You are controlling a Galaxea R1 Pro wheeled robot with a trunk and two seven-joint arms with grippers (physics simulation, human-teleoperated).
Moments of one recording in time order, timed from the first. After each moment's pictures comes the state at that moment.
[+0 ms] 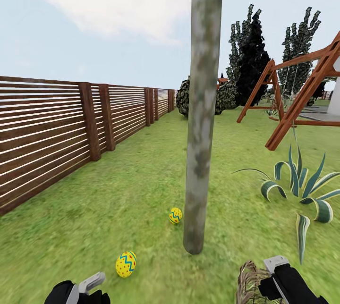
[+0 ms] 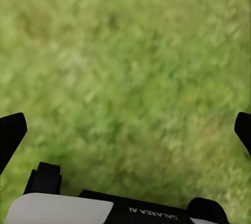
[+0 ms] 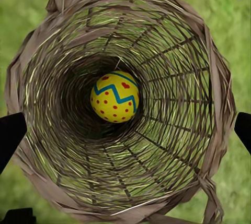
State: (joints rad) left arm -0.25 0.00 0.32 -0.84 0.17 0.88 0.01; right arm -0.28 -0.23 0.02 -0.92 0.19 0.82 0.12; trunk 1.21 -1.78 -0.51
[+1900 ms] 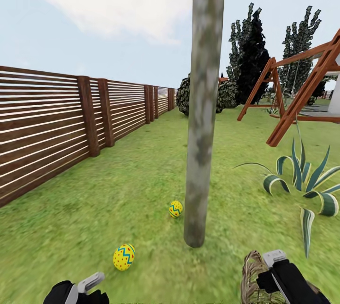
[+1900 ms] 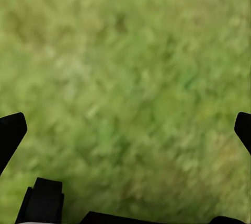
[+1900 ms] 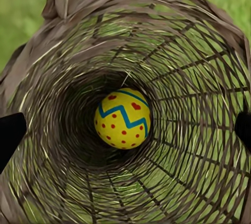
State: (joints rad) left arm -0.25 0.00 0.32 -0.85 0.17 0.87 0.01; right arm -0.28 -0.23 0.02 -0.98 0.20 0.83 0.12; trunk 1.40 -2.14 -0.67
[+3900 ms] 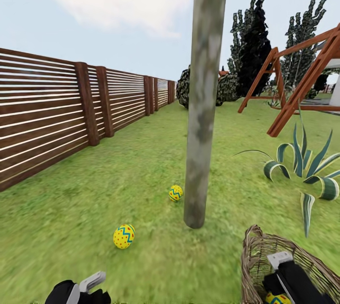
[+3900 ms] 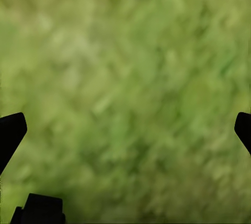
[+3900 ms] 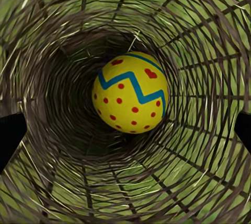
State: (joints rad) left arm -0.25 0.00 0.31 -0.85 0.18 0.87 0.01; right arm -0.28 -0.26 0.01 -0.96 0.19 0.83 0.12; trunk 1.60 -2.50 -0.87
